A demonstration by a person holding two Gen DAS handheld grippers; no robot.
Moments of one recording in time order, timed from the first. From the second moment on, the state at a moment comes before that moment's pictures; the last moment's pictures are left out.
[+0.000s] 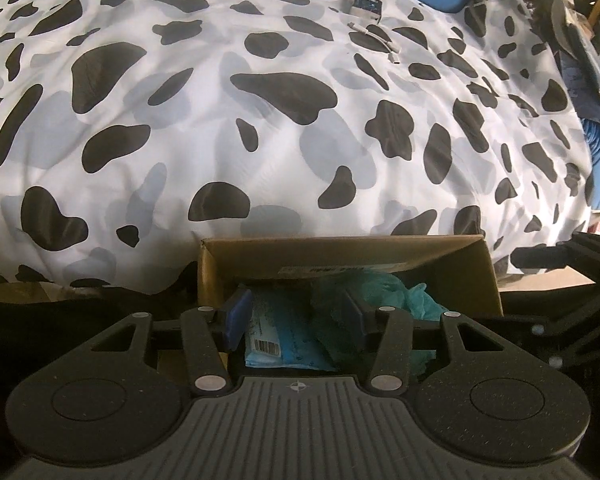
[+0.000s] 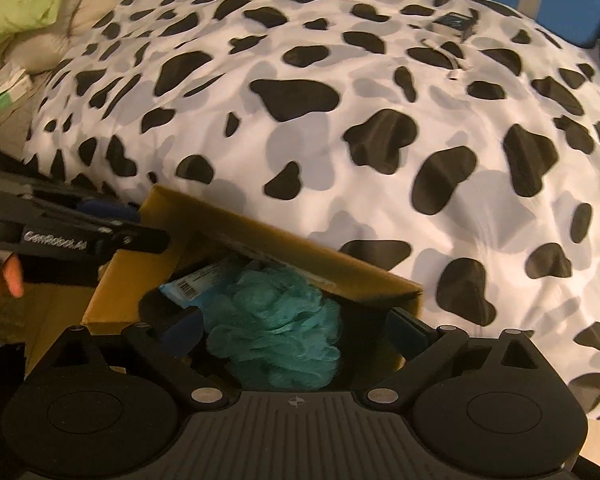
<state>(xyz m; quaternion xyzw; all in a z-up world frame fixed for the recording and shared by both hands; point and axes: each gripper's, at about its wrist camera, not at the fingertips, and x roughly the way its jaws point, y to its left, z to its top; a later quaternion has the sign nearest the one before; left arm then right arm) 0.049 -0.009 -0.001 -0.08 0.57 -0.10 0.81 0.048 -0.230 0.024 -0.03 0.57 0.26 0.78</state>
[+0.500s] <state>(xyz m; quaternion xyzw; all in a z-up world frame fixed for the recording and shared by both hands) 0.048 -0.017 0.008 -0.07 0.55 -0.12 0.83 0.060 -0.257 0.036 0.00 0.52 0.17 0.84</state>
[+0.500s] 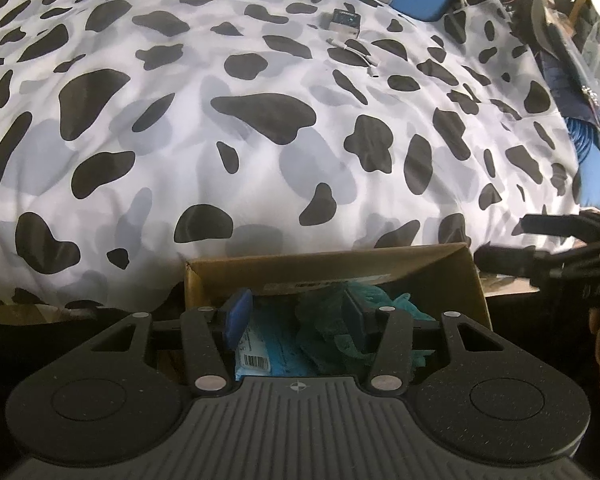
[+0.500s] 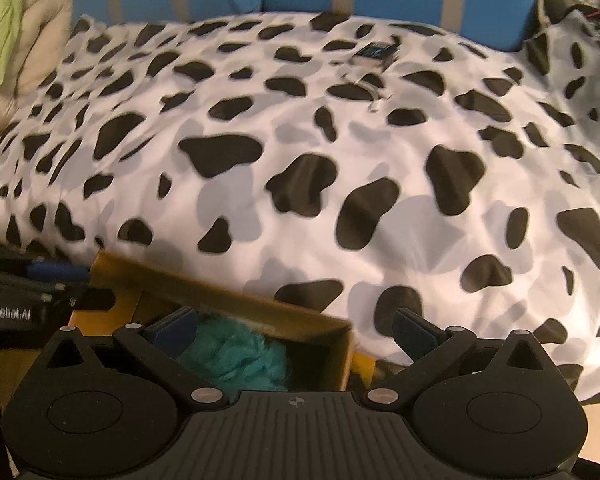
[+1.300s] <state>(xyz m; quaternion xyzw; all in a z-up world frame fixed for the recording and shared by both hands) 0.036 -0.036 0.031 0.02 0.44 -0.13 0.89 0.053 -0.261 0.058 -0.02 0.42 0.15 0.89</state>
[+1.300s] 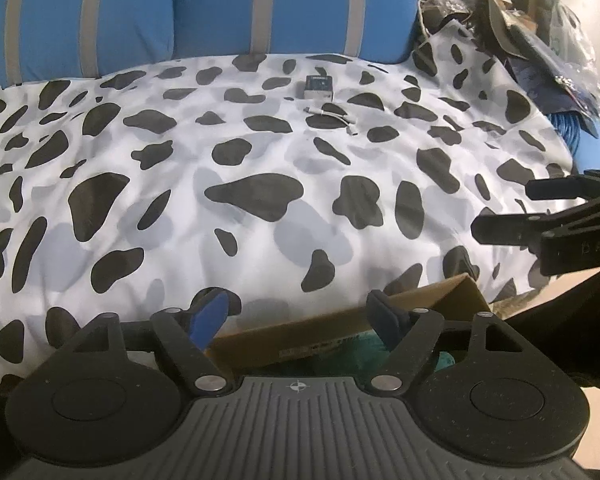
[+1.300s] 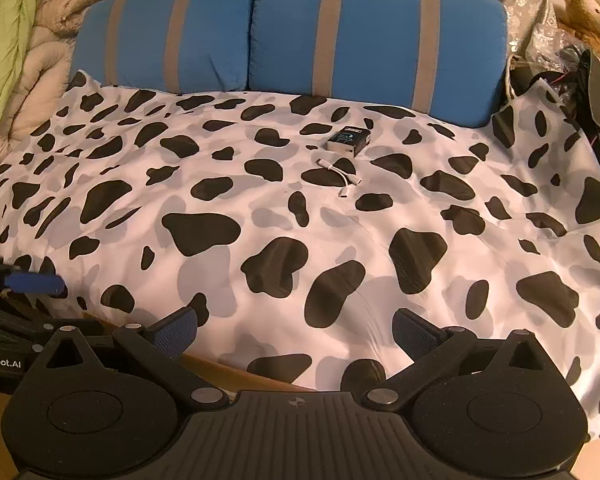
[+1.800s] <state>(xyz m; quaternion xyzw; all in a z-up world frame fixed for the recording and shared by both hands) 0.043 -0.028 0.060 0.02 0.37 -0.10 0.92 0.058 -0.265 0.060 -0.02 0.42 0.14 0.90</state>
